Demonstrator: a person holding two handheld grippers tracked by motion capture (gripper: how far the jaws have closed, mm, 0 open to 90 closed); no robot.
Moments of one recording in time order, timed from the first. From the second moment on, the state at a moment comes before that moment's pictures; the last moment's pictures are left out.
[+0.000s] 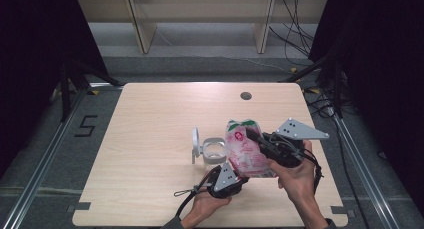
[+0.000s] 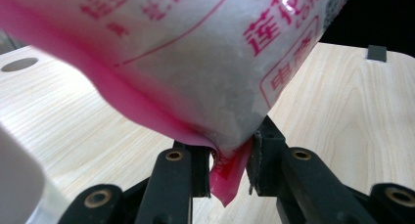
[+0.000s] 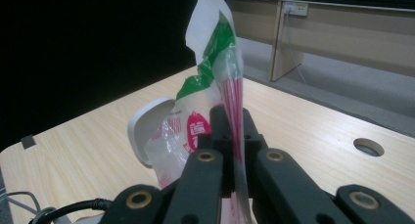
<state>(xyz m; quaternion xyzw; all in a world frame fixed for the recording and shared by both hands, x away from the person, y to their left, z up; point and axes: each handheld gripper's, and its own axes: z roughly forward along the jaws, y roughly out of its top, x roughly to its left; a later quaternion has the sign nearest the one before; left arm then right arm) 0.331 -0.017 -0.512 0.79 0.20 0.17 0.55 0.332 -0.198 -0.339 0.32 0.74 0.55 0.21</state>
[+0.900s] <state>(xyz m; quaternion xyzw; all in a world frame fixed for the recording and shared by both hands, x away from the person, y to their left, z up) 0.334 -0.037 -0.510 0.76 0.23 0.18 0.59 0.359 -0.189 -0.327 0.34 0.75 0.53 0.20</state>
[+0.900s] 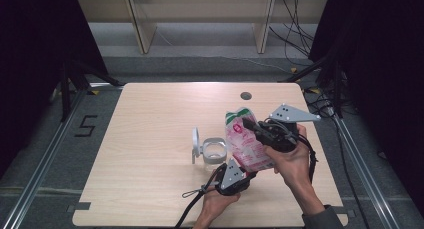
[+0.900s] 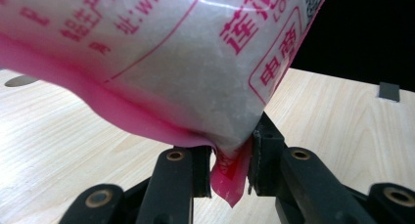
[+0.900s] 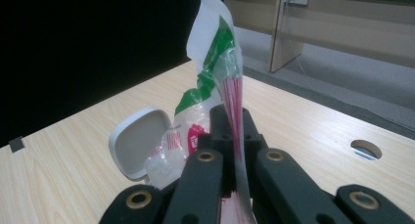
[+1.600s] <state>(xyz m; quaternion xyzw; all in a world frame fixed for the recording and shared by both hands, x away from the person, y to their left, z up) 0.337 -0.037 -0.515 0.75 0.24 0.17 0.59 0.376 -0.166 -0.333 0.33 0.77 0.51 0.19</state>
